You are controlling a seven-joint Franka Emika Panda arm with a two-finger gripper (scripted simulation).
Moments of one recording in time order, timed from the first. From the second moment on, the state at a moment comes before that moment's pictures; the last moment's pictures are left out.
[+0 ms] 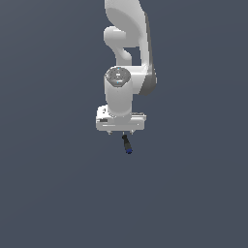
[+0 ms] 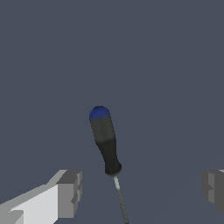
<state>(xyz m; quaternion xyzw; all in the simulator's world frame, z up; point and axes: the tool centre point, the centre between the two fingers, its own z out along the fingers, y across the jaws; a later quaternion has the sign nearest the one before) -0.027 -0.014 0.131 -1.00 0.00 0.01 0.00</state>
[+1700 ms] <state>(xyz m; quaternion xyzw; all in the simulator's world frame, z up) -0.080 0.003 0.027 -0.99 -0.13 0.00 0.00</state>
